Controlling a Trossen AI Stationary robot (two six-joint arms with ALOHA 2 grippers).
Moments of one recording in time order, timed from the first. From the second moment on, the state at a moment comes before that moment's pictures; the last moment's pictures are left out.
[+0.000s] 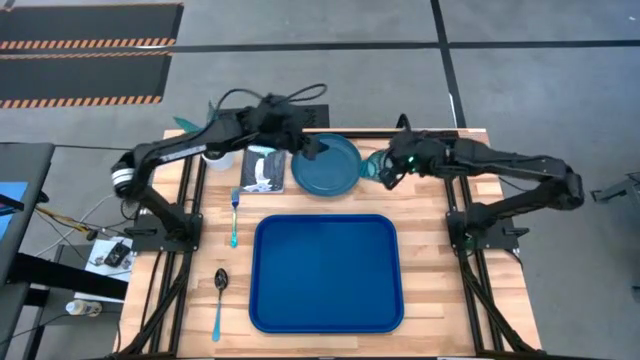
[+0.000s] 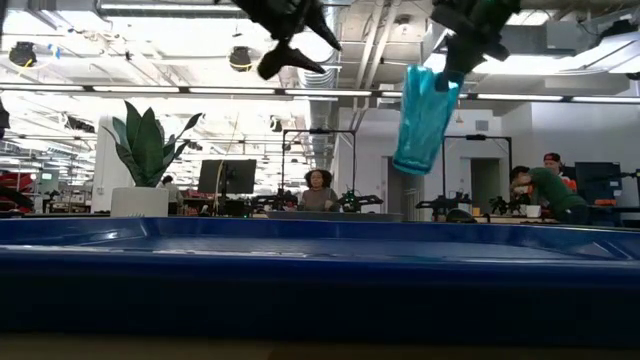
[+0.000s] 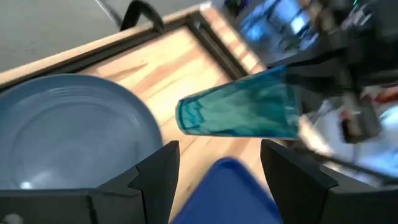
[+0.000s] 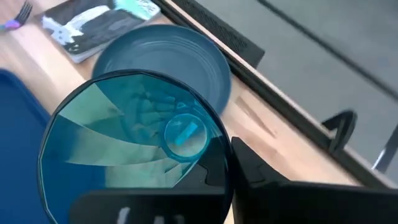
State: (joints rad) left arm 0.40 1.59 1.55 -0.54 0.15 -0.61; right arm -0.21 1.19 1.19 -0.87 0.48 0.39
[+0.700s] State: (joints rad) left arm 0.30 1.87 1.97 -0.88 0.08 -0.29; right arm -0.14 1.38 1.34 -0.85 0.57 0.17
